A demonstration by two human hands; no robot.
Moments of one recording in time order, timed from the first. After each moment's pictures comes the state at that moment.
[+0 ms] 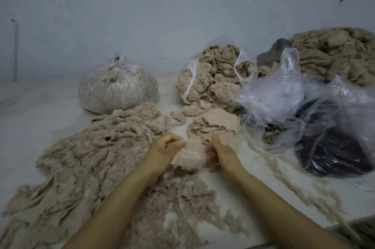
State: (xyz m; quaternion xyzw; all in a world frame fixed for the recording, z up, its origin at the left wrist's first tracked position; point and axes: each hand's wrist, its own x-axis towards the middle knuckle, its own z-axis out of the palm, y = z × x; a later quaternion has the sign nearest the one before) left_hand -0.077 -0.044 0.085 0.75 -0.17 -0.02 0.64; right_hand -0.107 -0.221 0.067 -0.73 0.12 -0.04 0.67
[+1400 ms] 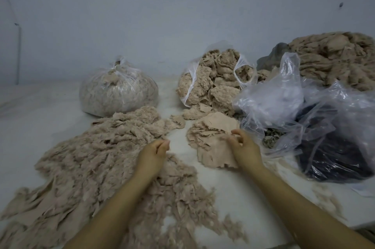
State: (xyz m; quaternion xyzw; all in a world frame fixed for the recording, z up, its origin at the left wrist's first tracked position) left_hand -0.058 -0.034 0.068 0.86 -0.11 0.12 0.48; right_hand -0.083 -0.282 0.061 -0.86 0.16 -0.19 0.44
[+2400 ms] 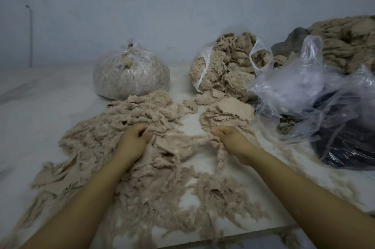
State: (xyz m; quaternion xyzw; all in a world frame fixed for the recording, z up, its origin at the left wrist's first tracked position) left_hand -0.059 0.047 0.072 0.89 -0.06 0.11 0.43; right_hand -0.089 -0.217 0.070 -0.82 0.01 -0.01 0.57
